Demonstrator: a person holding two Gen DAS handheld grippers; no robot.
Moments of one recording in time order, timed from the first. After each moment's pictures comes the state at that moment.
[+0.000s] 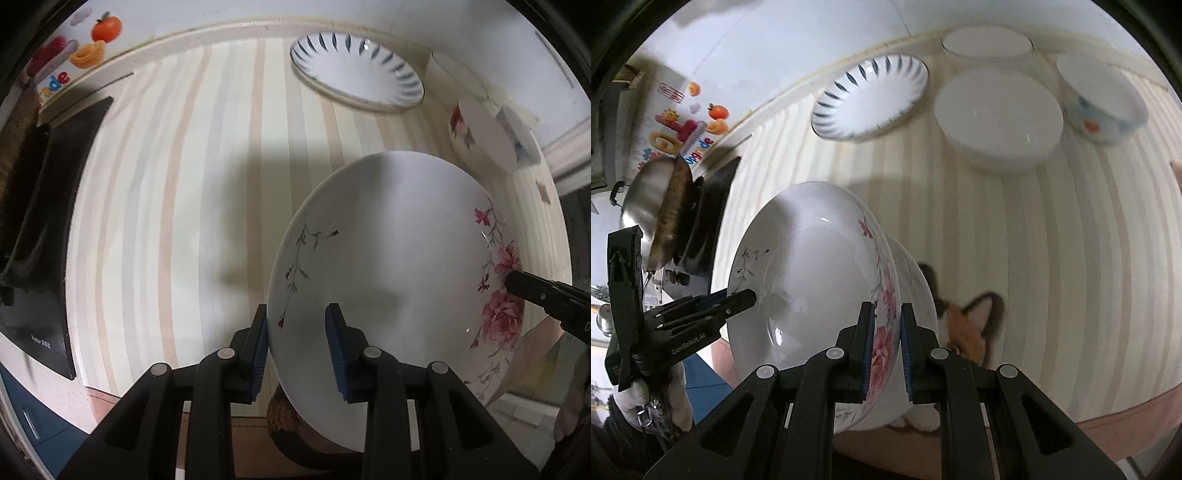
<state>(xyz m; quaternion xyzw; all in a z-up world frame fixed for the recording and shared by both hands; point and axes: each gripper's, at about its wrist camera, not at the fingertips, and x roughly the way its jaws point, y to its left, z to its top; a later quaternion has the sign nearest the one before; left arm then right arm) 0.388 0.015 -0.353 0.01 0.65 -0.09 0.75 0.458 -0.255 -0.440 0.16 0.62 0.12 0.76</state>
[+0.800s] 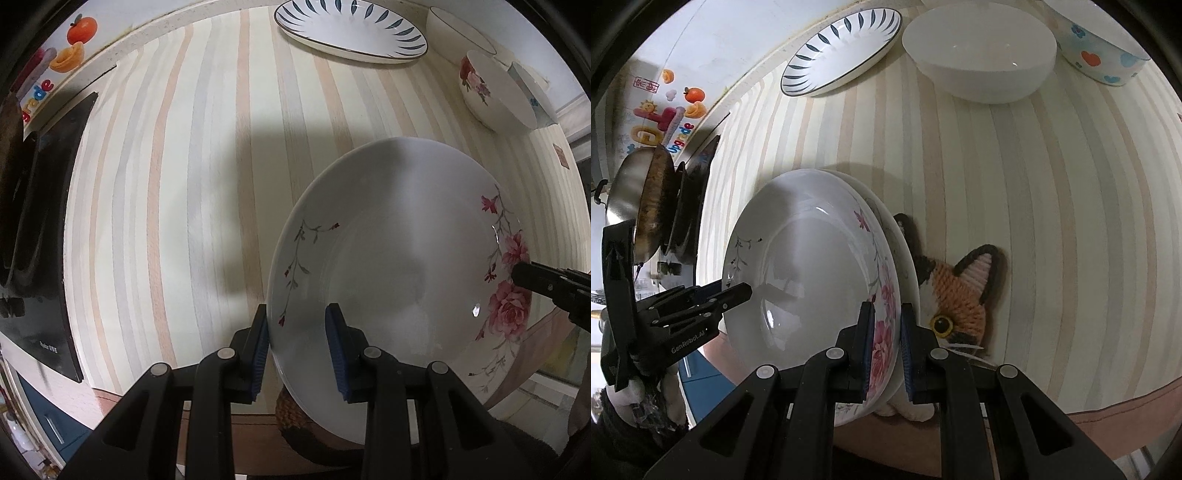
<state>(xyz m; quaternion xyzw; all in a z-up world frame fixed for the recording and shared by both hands) 0.397 -0.016 -0.385 0.06 0.68 -0.08 0.73 0.460 -0.252 -0.479 0.17 0.66 0.12 0.72</state>
